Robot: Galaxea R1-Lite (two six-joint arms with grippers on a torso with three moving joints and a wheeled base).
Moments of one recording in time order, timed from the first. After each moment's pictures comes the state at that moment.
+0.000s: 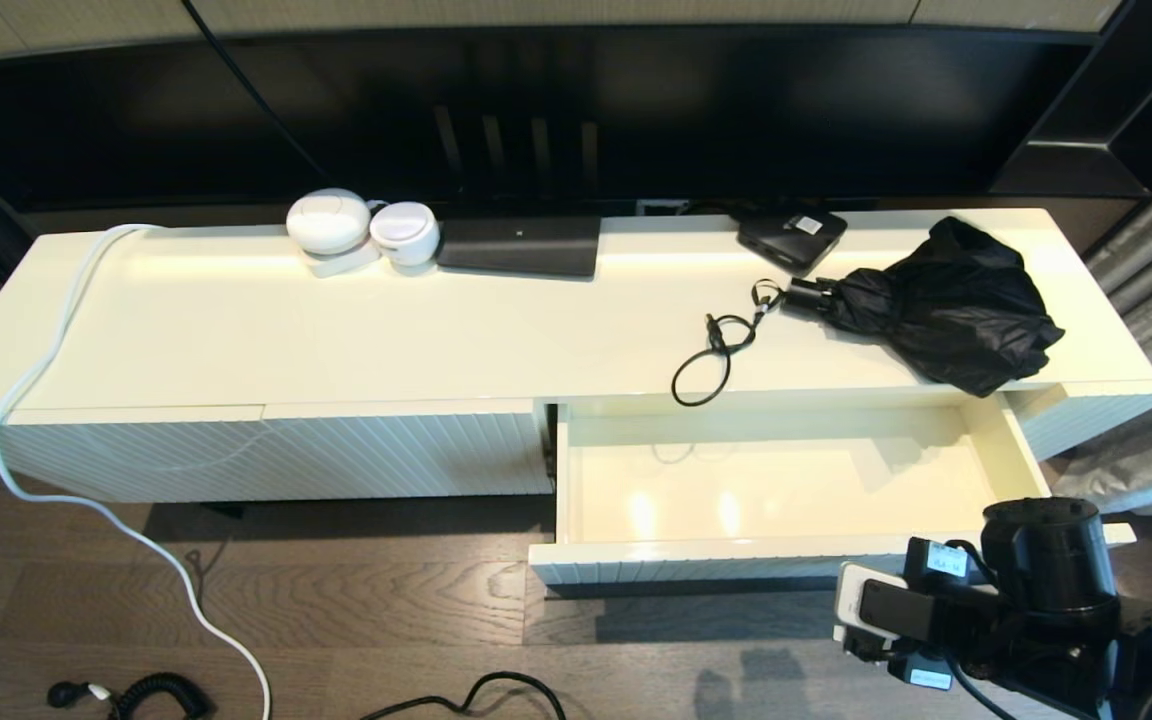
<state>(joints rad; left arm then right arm) 0.00 0.00 0.00 0.00 0.00 0.00 0.32 1.82 -0.30 -0.93 0.01 -1.05</state>
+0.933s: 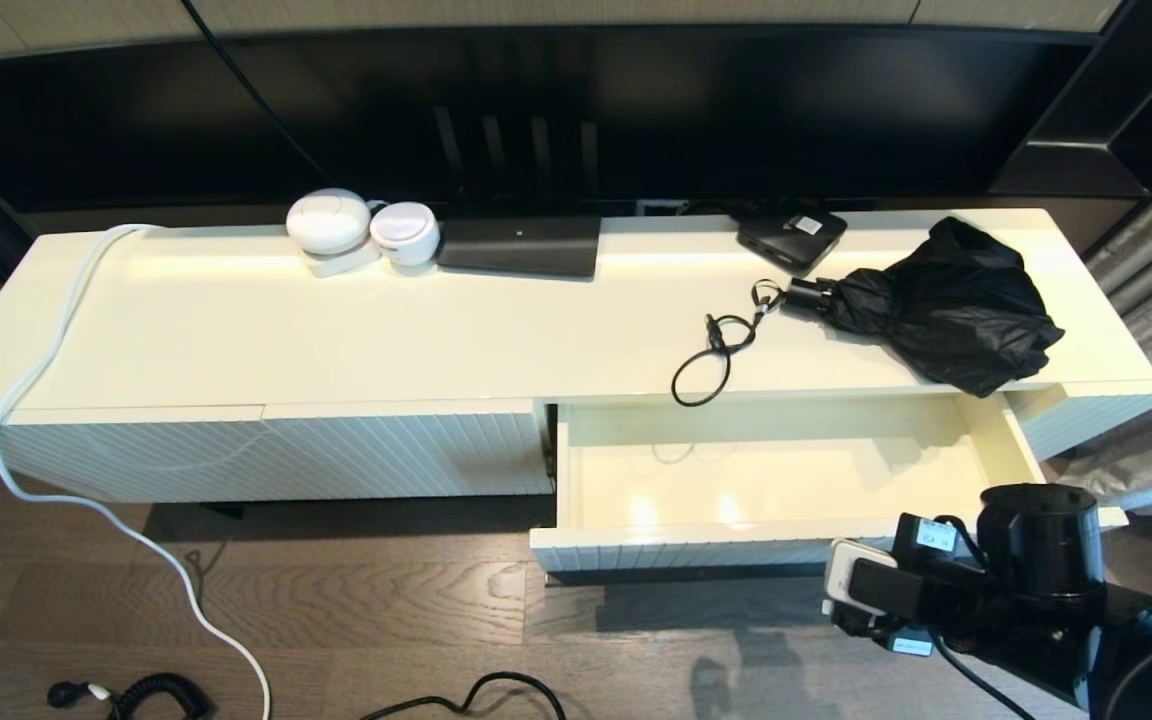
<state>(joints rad) 0.00 0.00 0.00 0.00 0.00 0.00 0.31 1.88 -0.33 -1.06 0.01 -1.08</state>
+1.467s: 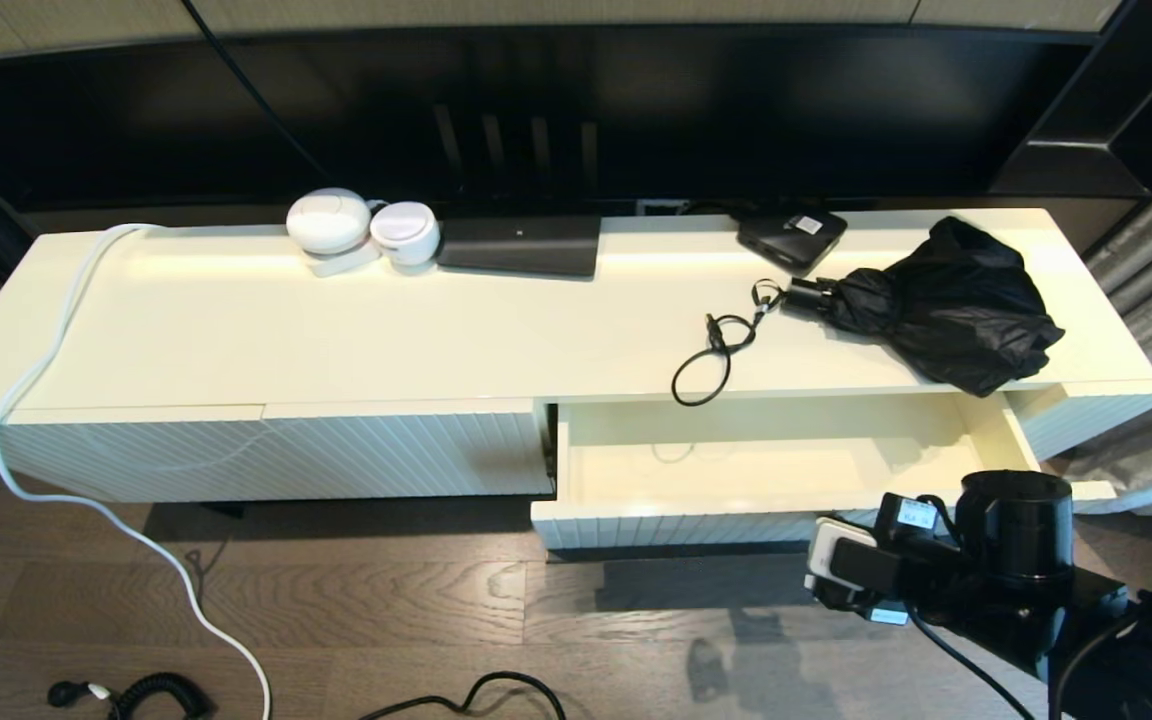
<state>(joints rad) 0.00 0.00 0.00 0.00 0.00 0.00 0.30 1.96 -0.38 -1.17 0.01 -1.10</state>
